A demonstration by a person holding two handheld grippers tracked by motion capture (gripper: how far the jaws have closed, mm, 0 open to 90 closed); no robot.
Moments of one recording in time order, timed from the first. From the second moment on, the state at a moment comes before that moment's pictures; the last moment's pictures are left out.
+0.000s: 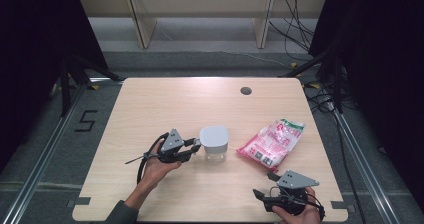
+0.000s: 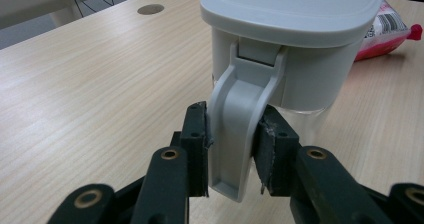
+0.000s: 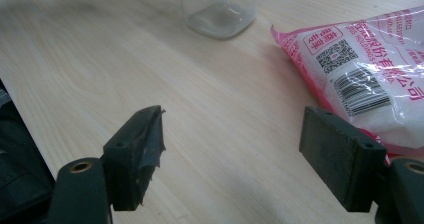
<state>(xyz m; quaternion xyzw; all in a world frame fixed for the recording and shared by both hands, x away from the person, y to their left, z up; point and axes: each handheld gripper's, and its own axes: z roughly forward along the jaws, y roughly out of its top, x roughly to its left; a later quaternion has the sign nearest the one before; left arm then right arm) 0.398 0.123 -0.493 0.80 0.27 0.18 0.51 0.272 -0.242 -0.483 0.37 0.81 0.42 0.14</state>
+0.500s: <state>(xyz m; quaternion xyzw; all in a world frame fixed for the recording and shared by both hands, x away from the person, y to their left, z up) 0.397 0.123 -0.494 0.80 0.26 0.17 0.51 0.276 -0.244 -0.483 0.35 0.82 0.43 0.16</state>
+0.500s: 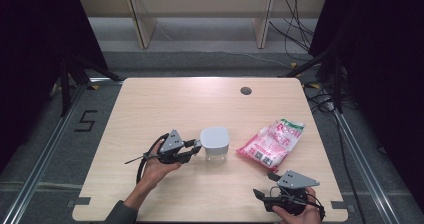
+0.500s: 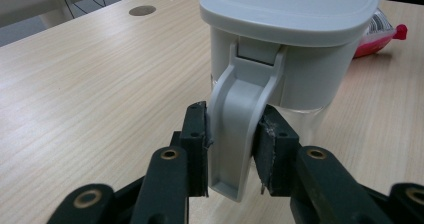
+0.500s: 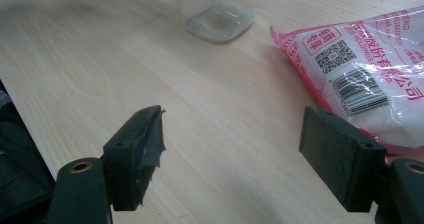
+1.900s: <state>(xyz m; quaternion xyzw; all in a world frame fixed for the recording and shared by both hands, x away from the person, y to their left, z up) 0.378 0.134 -0.441 0.76 0.26 0.20 0.56 0.283 -0.228 -0.481 0.32 0.82 0.44 0.18</state>
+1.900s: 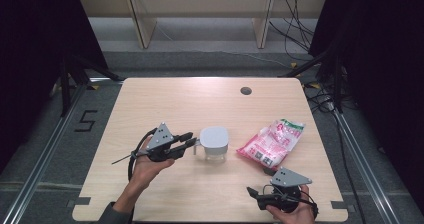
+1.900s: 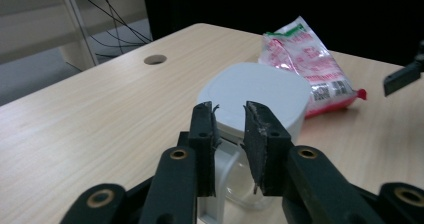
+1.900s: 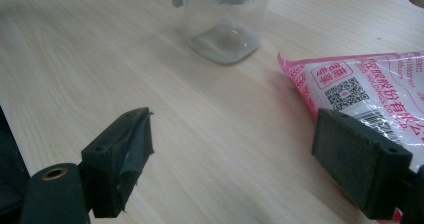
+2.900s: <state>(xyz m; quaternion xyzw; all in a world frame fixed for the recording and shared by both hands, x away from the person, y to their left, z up) 0.396 0.115 -0.449 0.76 0.27 0.18 0.56 0.292 -0.223 -0.476 0.31 0.82 0.44 0.21</state>
